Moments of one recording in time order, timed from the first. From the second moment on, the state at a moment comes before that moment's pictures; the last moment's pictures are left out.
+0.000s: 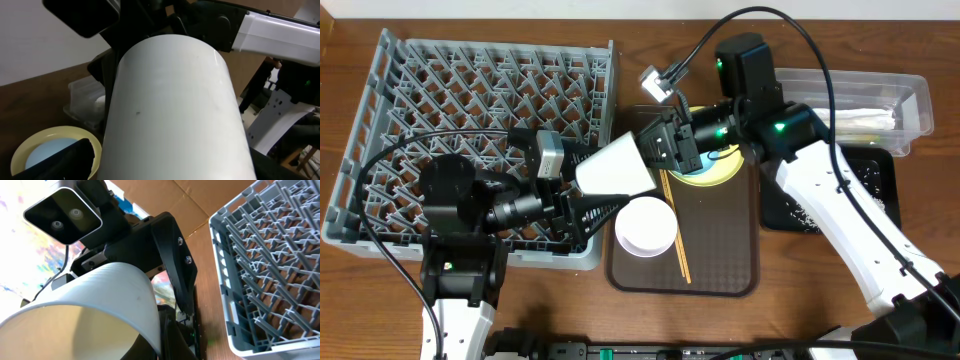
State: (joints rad) left arm -0.03 0.90 0.77 0.03 1.25 -0.27; right arm 0.48 1.63 1.48 -0.48 -1.34 0.26
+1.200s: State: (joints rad) left arm -0.03 0.90 0.77 0.05 1.26 -0.28; right arm 0.44 1.63 1.48 -0.51 -1.37 0.27
